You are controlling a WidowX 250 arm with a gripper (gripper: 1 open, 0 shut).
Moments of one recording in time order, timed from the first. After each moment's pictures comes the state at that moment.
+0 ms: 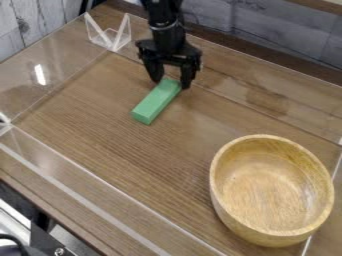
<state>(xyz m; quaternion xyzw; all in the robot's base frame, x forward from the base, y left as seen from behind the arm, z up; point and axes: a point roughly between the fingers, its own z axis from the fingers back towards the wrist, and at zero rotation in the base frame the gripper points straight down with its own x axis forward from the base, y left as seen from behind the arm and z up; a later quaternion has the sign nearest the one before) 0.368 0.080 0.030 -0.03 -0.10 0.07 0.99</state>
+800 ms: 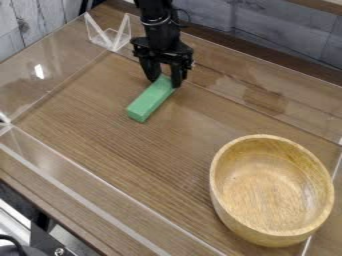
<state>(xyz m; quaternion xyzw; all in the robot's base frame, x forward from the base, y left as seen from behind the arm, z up) 0.366 0.083 0.036 -0.04 -0.08 0.03 1.00</state>
